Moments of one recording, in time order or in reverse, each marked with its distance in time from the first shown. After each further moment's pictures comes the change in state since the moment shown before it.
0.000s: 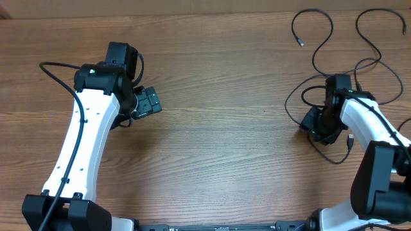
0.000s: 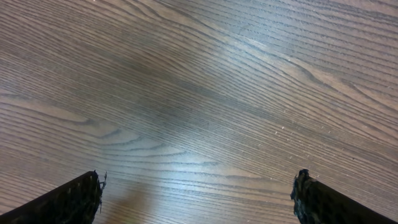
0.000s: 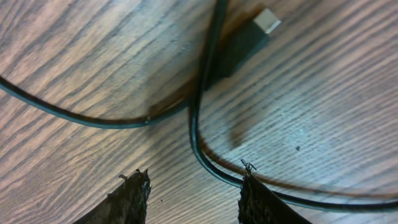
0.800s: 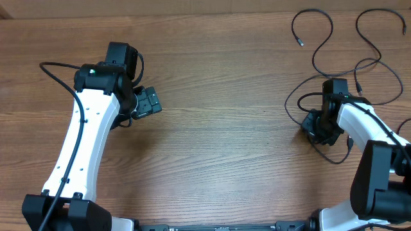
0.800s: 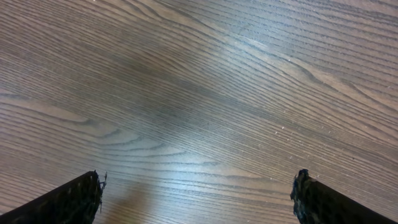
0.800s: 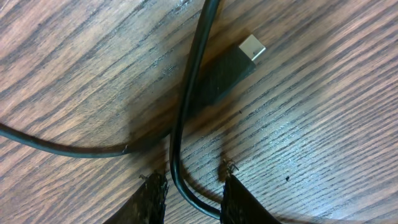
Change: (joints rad) left arm 0.000 0.000 0.000 0.000 0.000 0.000; right arm 0.006 0.000 -0.064 0.105 0.072 -0.008
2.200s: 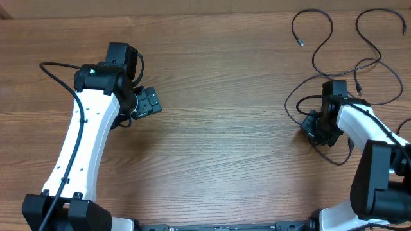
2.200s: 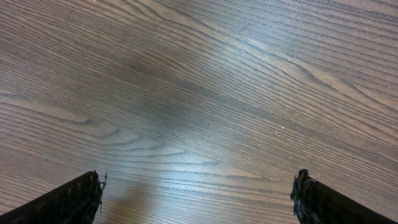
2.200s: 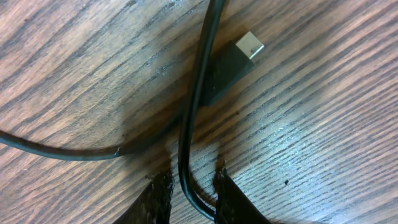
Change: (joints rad) left arm 0.000 0.000 0.000 0.000 0.000 0.000; right arm 0.000 0.000 -0.018 0.019 0.006 -0.003
